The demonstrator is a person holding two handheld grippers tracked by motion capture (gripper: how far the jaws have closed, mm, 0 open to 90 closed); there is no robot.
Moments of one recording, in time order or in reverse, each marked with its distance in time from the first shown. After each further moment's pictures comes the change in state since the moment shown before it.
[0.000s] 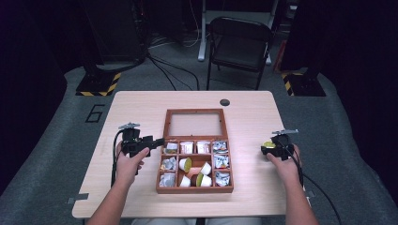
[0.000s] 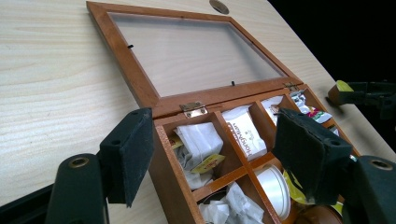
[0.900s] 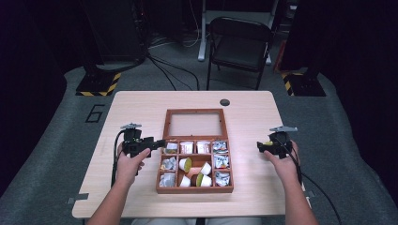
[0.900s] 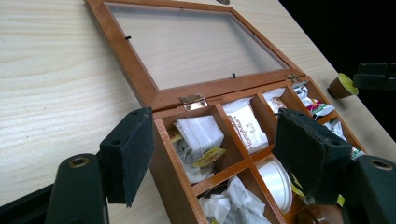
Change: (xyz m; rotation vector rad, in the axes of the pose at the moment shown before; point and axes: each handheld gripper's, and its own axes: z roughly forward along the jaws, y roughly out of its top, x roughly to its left) left arm 0.000 -0.001 0.004 0.038 0.000 0.013; right arm 0.020 0.014 -0.020 -0.085 0.029 -0.037
